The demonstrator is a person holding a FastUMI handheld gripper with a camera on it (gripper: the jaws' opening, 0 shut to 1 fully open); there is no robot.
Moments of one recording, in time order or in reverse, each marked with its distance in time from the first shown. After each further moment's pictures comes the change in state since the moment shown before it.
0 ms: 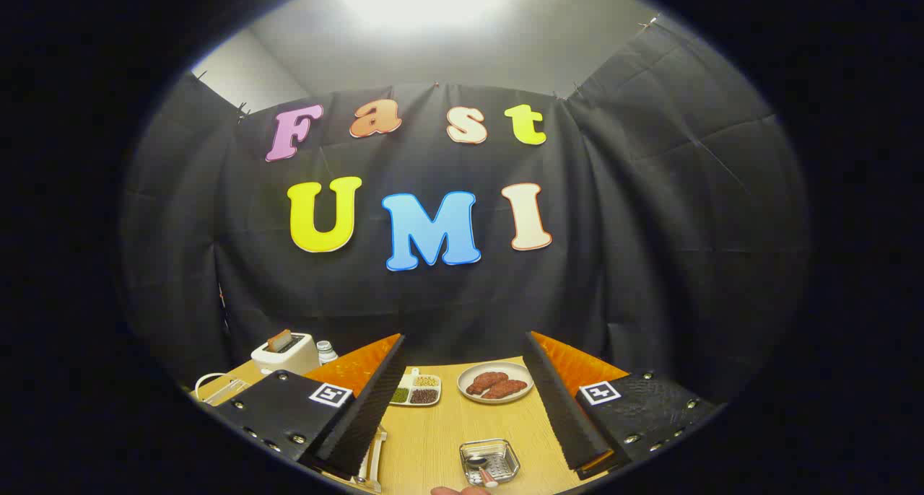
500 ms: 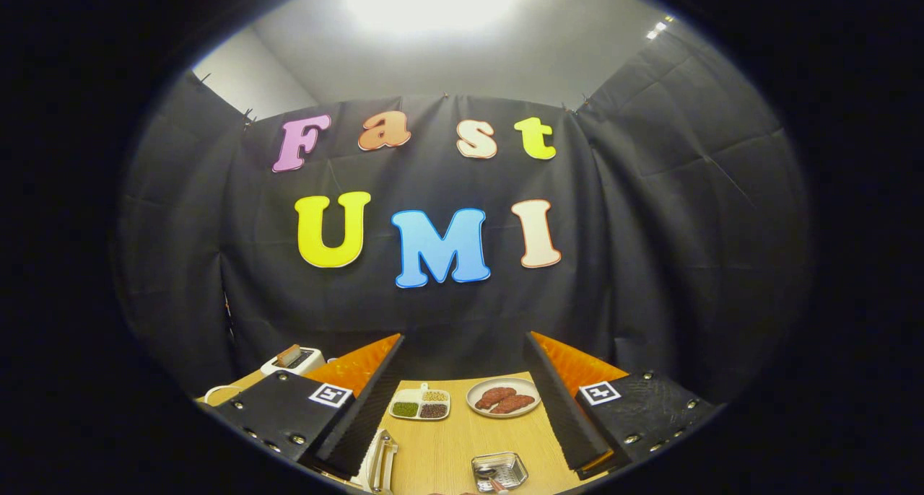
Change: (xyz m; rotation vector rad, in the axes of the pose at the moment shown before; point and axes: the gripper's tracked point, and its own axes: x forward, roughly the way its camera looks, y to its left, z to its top) arm 0.001 0.022 0.030 -0.018 -0.029 0.041
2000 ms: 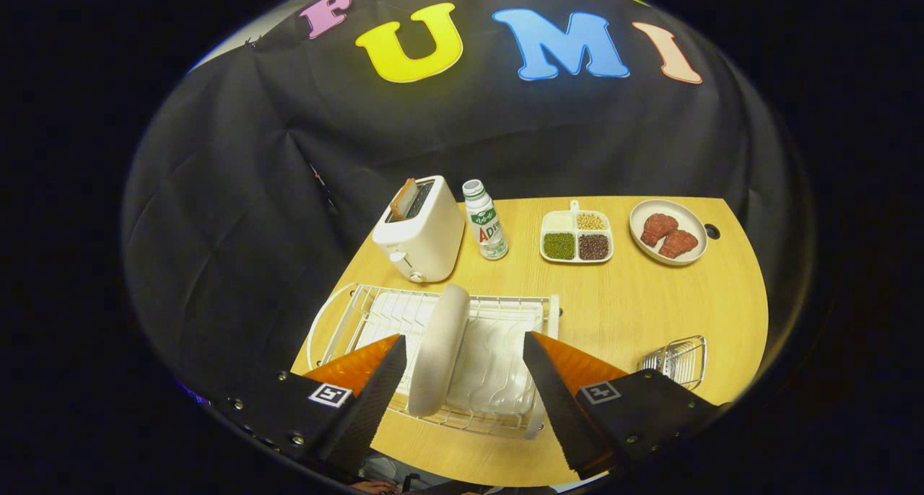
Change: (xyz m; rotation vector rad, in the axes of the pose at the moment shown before) arm -0.007 0.222 -0.171 0.090 0.917 0.408
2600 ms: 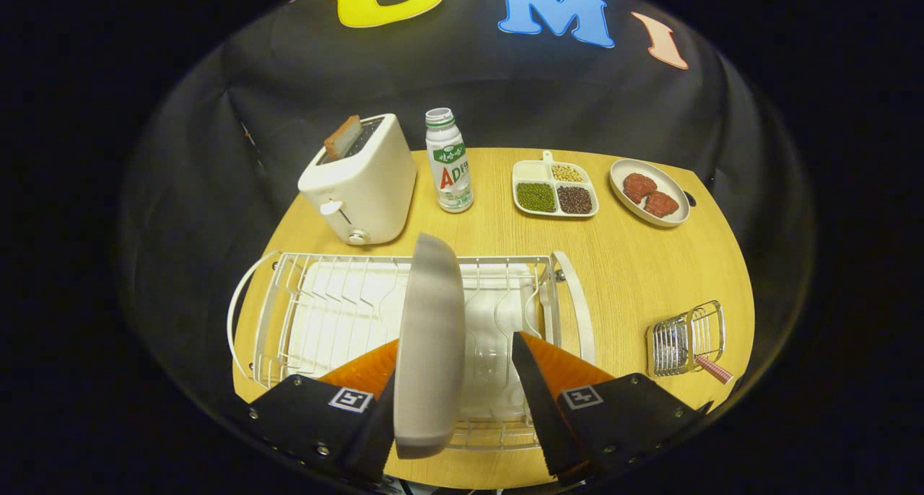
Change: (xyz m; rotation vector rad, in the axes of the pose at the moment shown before) arm 0.088 -0.009 -0.054 0.005 0.150 -0.300
